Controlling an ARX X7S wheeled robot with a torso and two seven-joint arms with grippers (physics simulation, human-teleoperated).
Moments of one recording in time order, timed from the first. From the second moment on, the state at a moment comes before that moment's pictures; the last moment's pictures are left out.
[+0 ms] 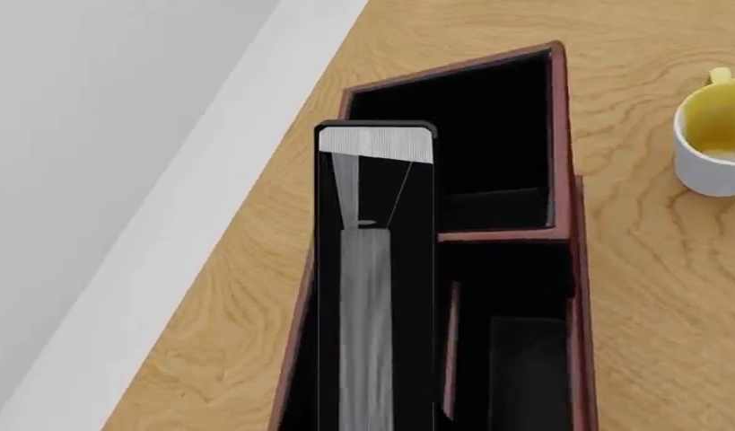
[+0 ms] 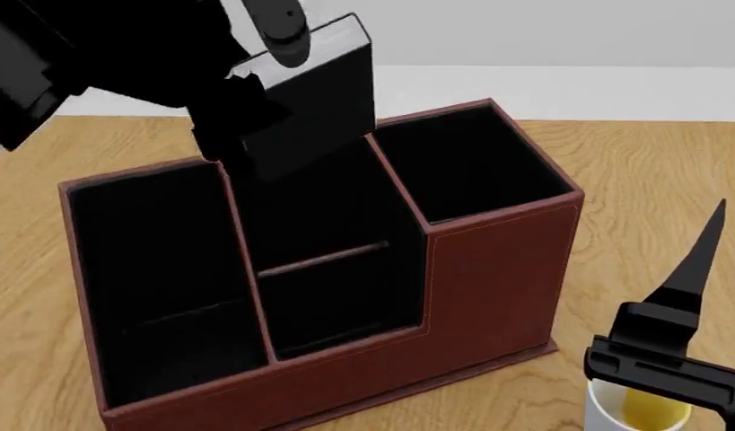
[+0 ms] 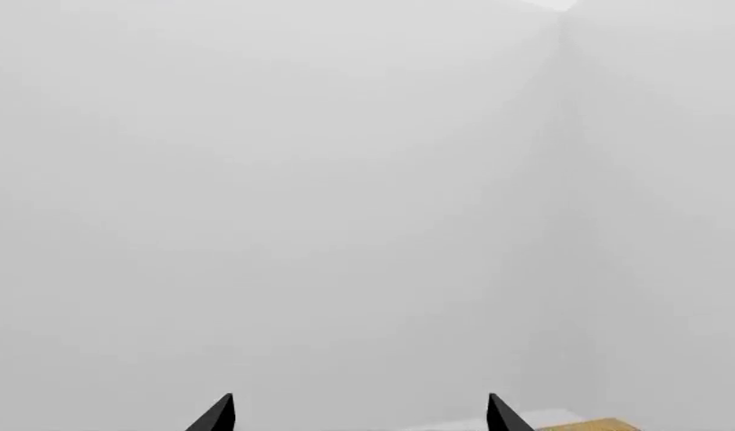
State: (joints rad) left arm -1.83 -0.05 1.48 -1.09 -0.74 -0.59 0.78; right arm 0.15 0.82 0.04 -0.91 0.75 0.51 0.89
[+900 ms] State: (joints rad) left arm -1.55 0.00 1.45 -1.30 -0.73 -0.33 0.59; right arm 0.12 0.85 0.08 -0.91 0.78 0.52 0.92
